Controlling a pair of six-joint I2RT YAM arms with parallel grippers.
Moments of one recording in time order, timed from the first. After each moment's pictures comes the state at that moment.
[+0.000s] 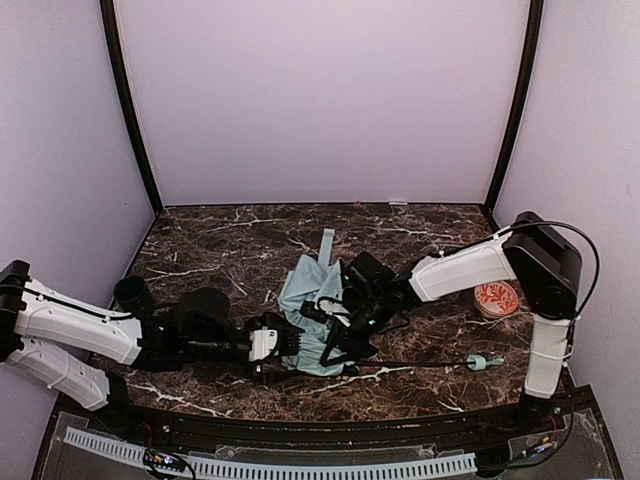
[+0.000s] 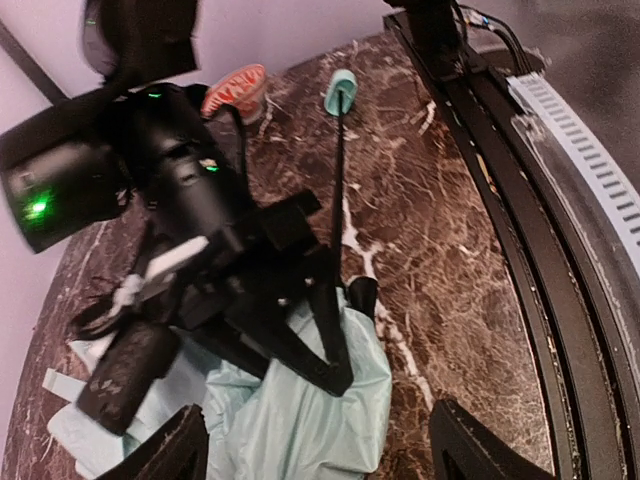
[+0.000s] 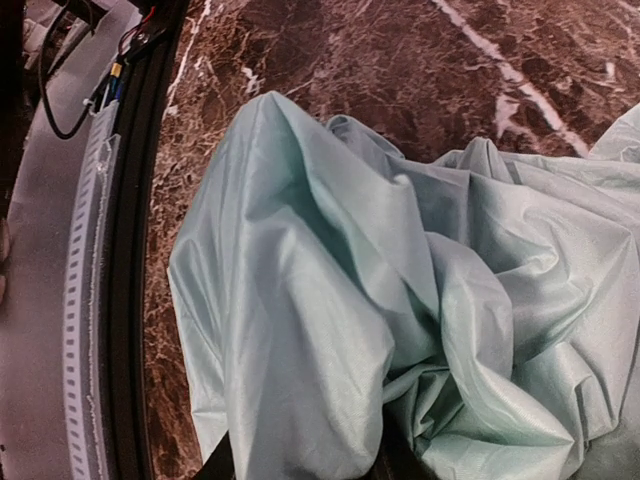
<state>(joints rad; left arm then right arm) -1.08 1.25 0.46 0.41 0.23 0.51 0.92 1.94 1.12 -0.30 -0.70 -0.24</state>
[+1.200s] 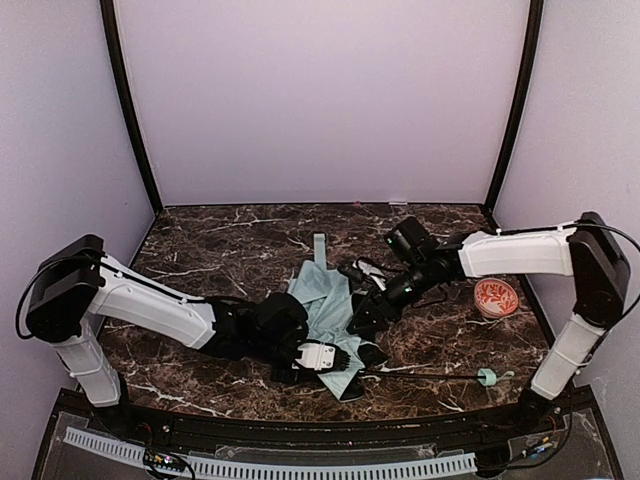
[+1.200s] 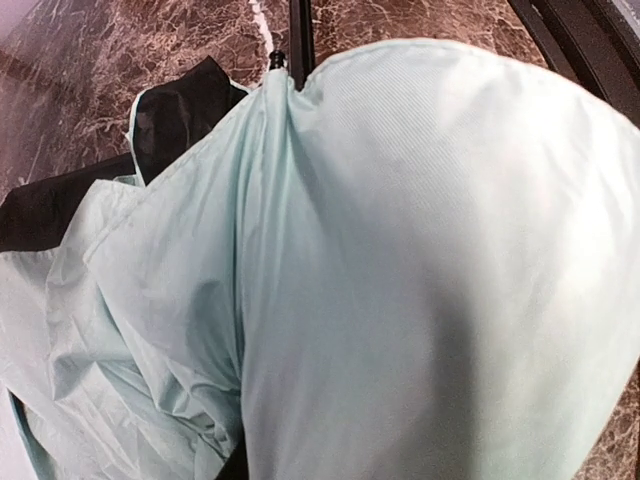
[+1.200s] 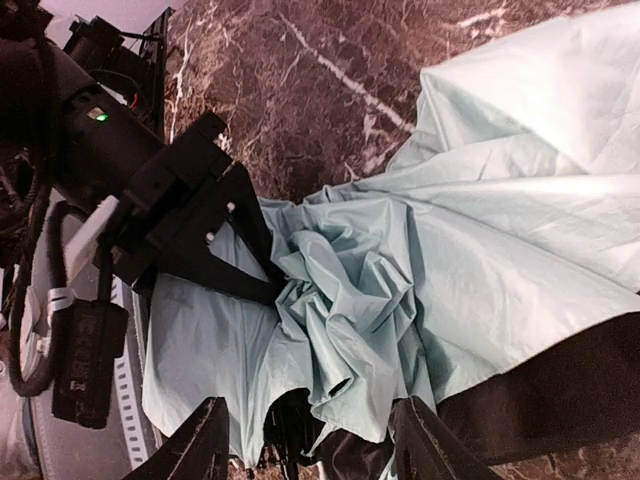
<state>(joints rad) -1.14 1.72 0.85 -0.03 0.09 0.65 0.76 1.71 1.08 -0.44 -0.74 -0.14</state>
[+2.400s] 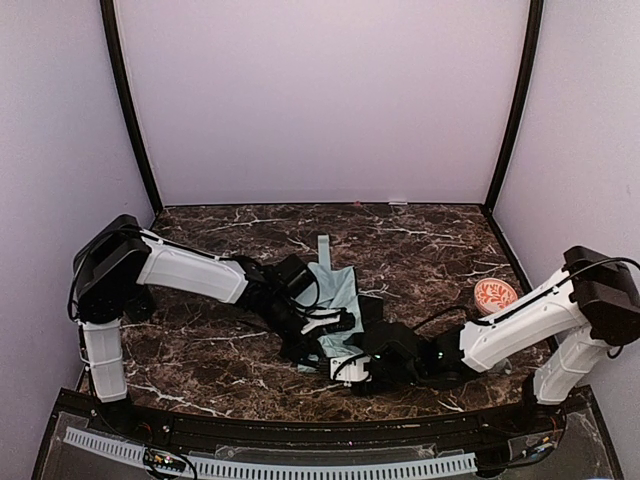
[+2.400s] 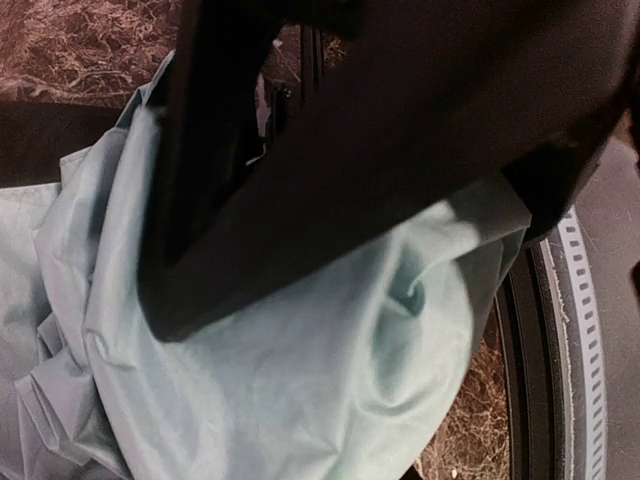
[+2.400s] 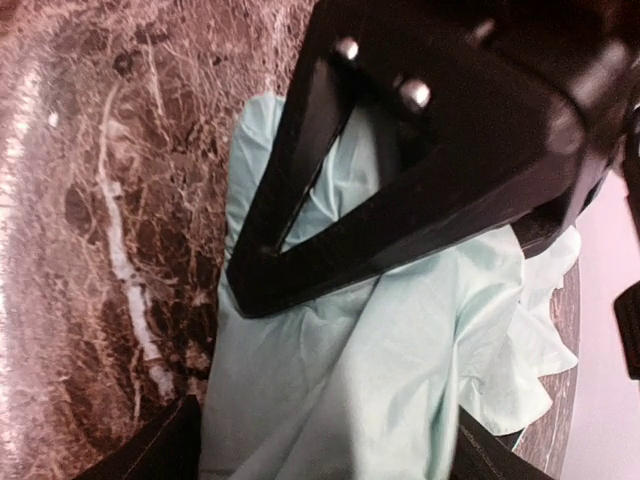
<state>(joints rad) -0.92 1.97 1.19 -0.42 0.71 0.49 1.29 1.59 0.64 0.17 0.31 -0.62</state>
